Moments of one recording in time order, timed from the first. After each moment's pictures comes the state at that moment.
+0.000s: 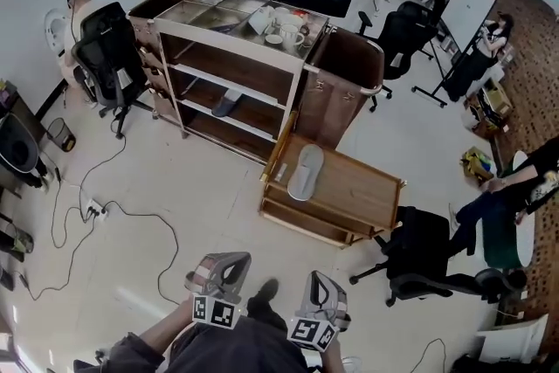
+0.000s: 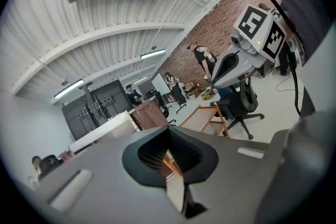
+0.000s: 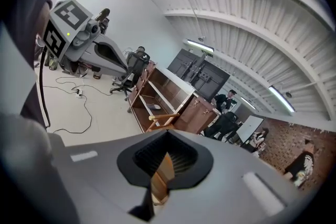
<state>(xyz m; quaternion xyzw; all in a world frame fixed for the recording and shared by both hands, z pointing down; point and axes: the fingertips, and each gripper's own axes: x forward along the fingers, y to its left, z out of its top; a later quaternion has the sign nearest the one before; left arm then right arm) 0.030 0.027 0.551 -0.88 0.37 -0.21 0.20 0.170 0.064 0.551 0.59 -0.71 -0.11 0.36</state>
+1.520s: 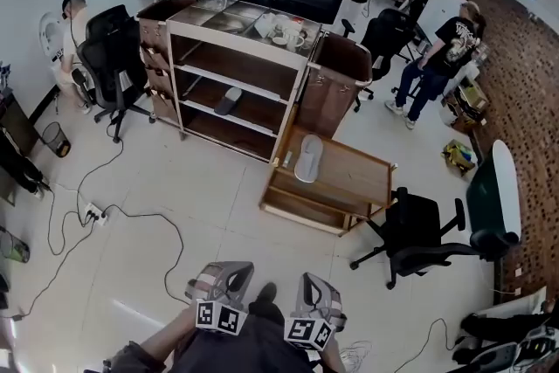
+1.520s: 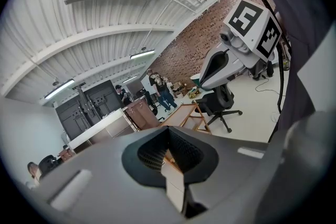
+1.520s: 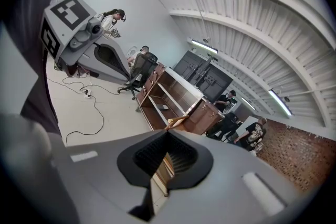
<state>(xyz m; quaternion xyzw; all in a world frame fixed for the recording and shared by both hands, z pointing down) -0.065 0.163 0.550 -0.90 0.31 -0.24 0.20 0.053 0.194 0.551 0.58 -0.70 -0.11 0.39</state>
